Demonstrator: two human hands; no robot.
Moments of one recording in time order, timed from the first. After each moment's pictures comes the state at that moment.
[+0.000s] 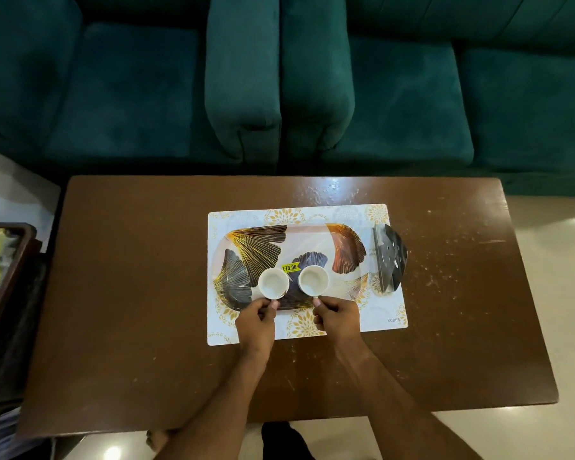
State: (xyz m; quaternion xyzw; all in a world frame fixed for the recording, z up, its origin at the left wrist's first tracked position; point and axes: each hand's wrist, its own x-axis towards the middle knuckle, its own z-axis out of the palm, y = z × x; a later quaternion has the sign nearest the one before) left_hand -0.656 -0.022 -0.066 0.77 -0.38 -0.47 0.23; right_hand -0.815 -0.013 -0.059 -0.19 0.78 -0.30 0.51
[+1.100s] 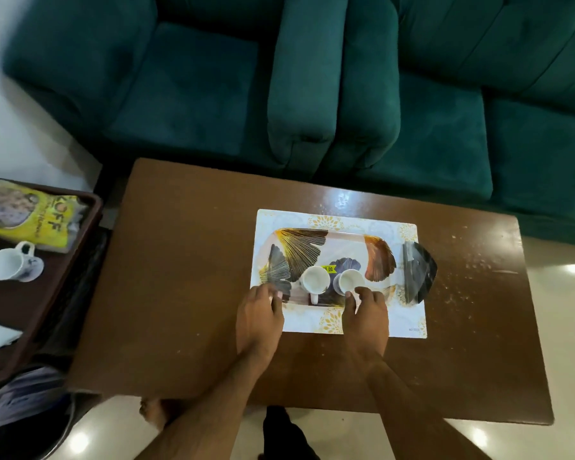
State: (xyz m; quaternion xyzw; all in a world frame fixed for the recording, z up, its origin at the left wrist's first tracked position) left_hand -0.568 -0.018 -0.005 0.75 -0.55 -0.33 0.15; right_hand -0.757 -0.011 -0.002 -0.44 0.87 -0.12 0.19
